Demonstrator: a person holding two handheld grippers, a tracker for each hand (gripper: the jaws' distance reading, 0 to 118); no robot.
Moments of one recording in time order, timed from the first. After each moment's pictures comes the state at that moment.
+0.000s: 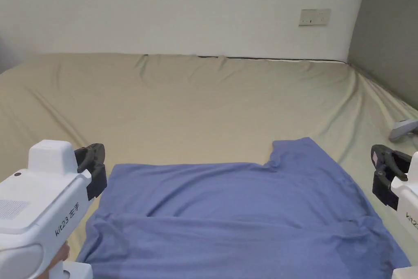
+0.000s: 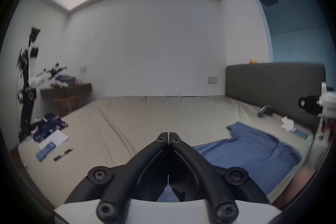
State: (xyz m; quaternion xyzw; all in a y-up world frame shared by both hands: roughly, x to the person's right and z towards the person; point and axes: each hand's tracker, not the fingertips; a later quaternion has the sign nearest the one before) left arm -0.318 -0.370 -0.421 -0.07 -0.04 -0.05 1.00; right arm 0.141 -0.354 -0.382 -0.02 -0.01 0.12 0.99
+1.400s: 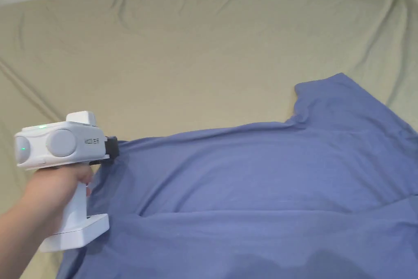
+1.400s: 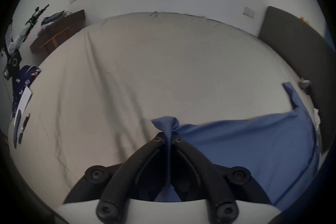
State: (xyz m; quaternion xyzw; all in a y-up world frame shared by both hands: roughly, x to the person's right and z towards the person) left arm -0.328 -0.483 -0.705 -0.41 -0.02 0.02 0.91; right arm 0.165 -0.392 -0.411 -0.17 0.02 0.03 0.99
